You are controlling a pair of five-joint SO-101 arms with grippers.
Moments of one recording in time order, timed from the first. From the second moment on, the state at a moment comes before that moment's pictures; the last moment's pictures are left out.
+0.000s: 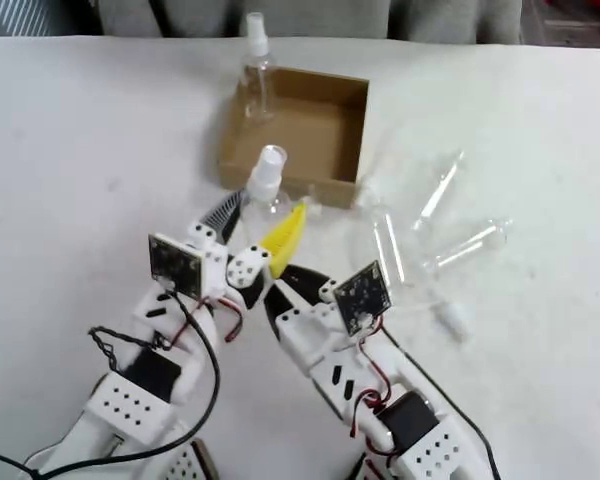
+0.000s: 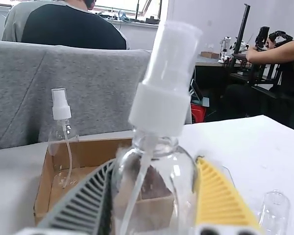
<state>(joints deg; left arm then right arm) 22.0 -67.6 86.7 -7.9 7.6 -39.2 -96.7 96.6 21.3 -5.7</state>
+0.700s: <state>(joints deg) 20.7 -67.6 86.7 -7.9 7.5 -34.1 -96.9 96.6 27.7 -5.8</state>
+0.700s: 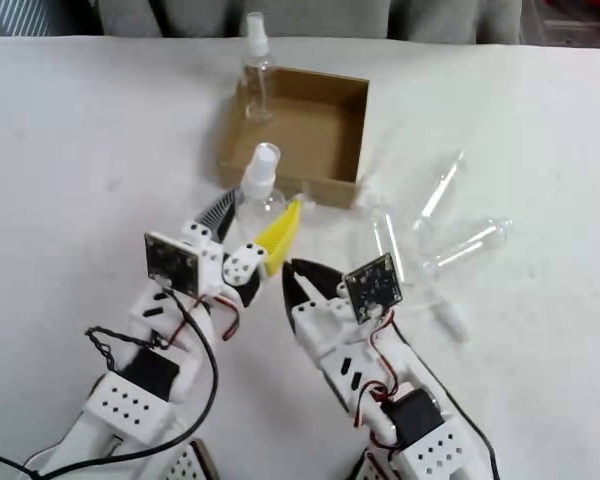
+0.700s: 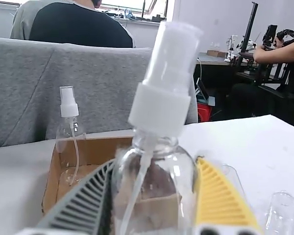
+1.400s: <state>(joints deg) 12.0 -33.0 54.9 -9.0 7.5 -24.9 -96.8 96.6 37.1 -5.3</state>
